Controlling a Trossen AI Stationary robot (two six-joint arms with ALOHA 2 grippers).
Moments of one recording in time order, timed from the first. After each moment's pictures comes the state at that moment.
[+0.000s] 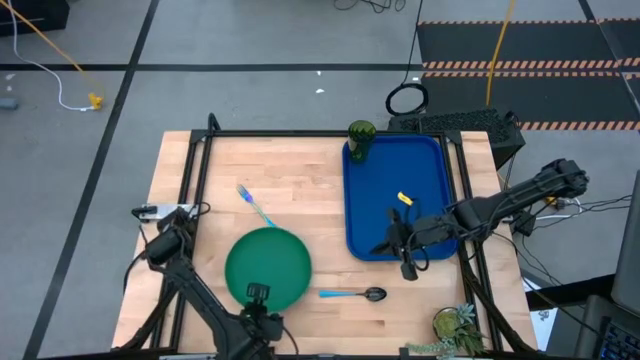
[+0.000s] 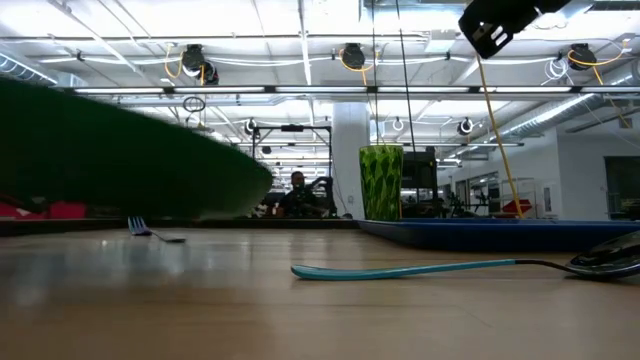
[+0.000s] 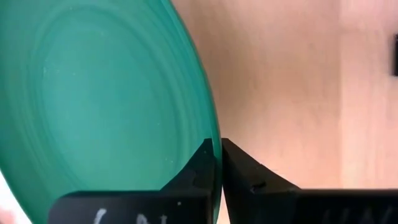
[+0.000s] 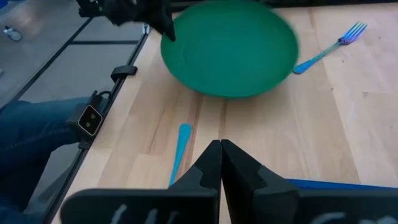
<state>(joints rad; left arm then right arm) -0.84 2.16 1.83 -1.44 -0.26 -0.65 0.36 1.07 0.75 -0.22 0.08 0.25</state>
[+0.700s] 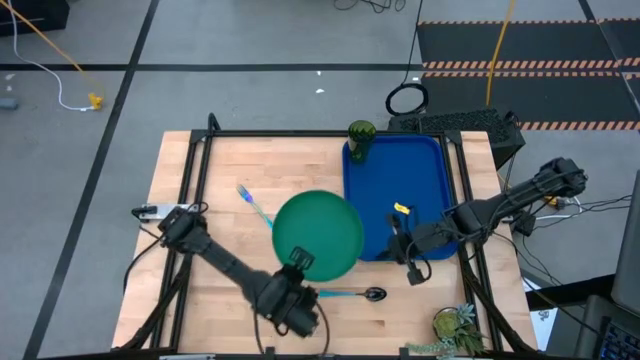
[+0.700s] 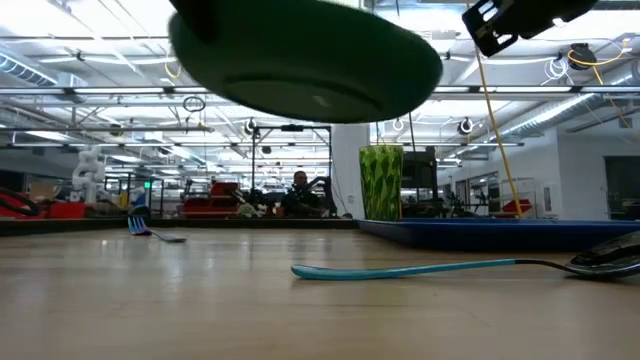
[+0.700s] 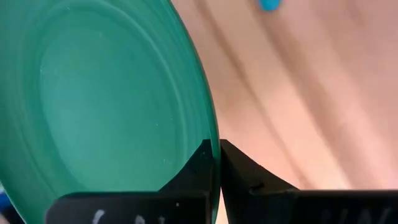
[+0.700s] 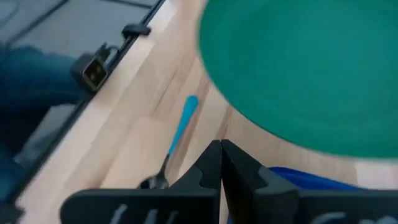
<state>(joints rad) -0.58 2.16 2.10 -1.57 -0.47 0.02 0.40 1.07 0.75 -0.30 0.05 0.06</state>
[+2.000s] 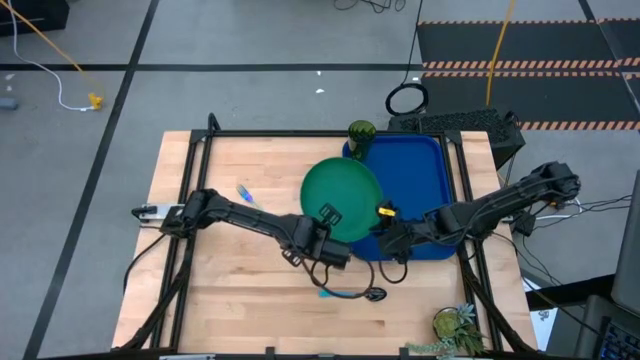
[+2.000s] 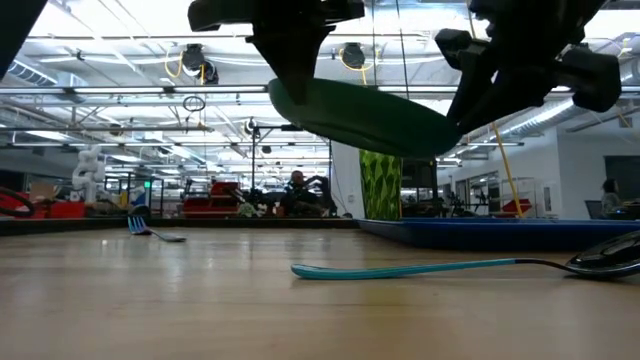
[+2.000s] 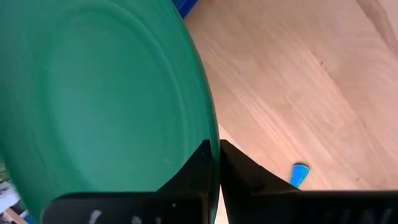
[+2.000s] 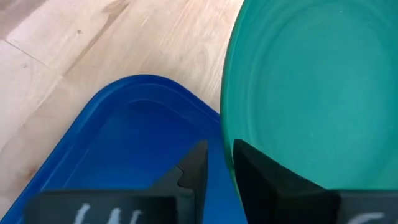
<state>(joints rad) -0.27 2.16 2.10 -1.44 -0.47 0.50 0.31 1.22 0.75 -0.43 0.37 -0.47</state>
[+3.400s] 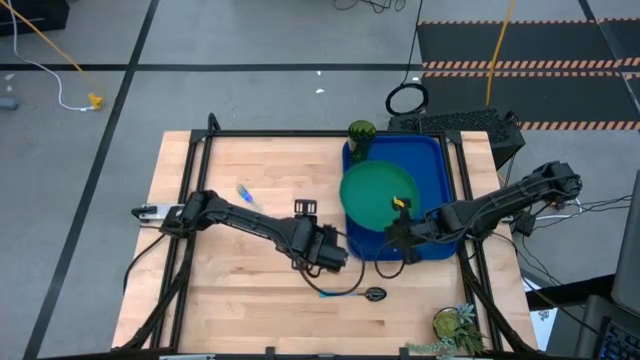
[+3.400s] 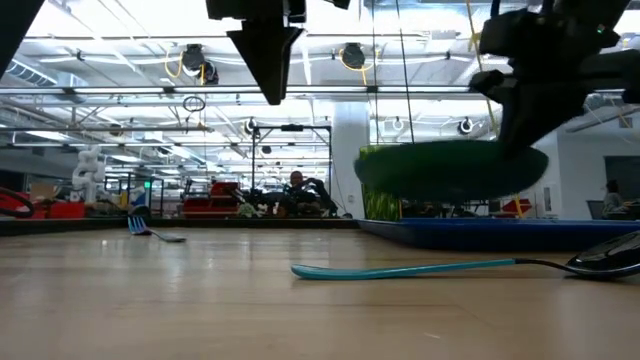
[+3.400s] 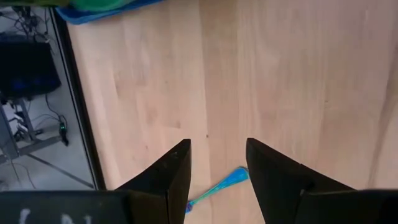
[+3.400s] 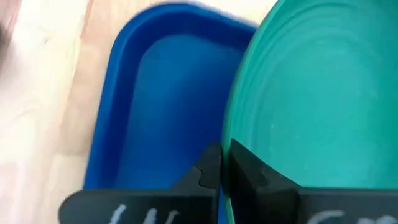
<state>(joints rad) -0.29 2.16 2.10 -1.57 -0.50 -0.25 0.30 1.20 0.75 -0.71 0.31 0.01</state>
